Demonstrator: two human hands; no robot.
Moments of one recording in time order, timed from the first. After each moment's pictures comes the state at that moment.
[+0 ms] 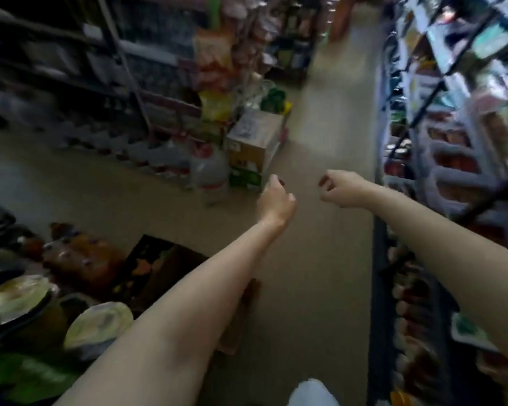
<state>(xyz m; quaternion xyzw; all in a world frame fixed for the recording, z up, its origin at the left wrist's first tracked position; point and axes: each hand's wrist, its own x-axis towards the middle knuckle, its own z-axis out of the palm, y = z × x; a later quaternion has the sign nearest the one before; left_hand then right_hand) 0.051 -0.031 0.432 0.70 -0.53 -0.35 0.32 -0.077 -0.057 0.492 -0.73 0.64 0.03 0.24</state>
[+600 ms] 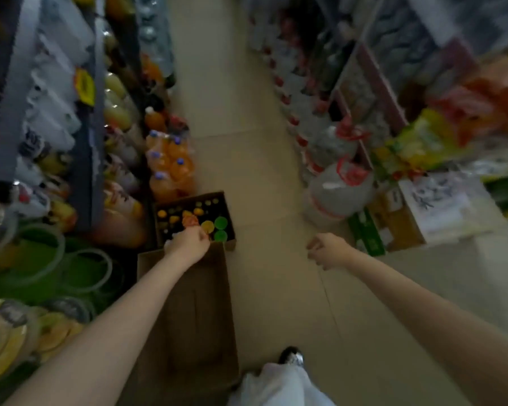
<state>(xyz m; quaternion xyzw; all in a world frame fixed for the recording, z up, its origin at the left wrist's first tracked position) 0.336 -0.146 0.225 0.91 -0.06 -0.40 0.14 0.219 -0.383 0.269 -0.84 0.29 0.38 0.26</state>
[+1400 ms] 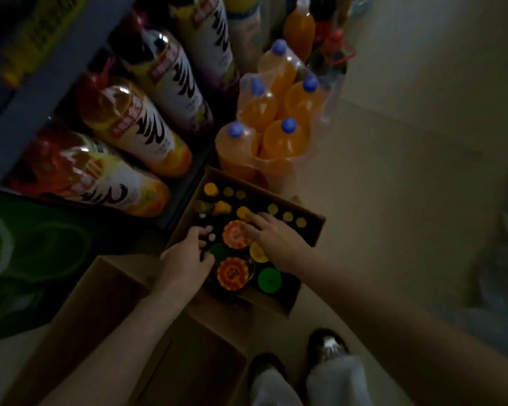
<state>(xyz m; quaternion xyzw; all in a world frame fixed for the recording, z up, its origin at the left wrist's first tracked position) 0.486 -0.130 -0.122 0.87 0.30 -0.26 0.29 0.568 -0.284 -0.180 -0.85 -0.42 0.31 0.03</state>
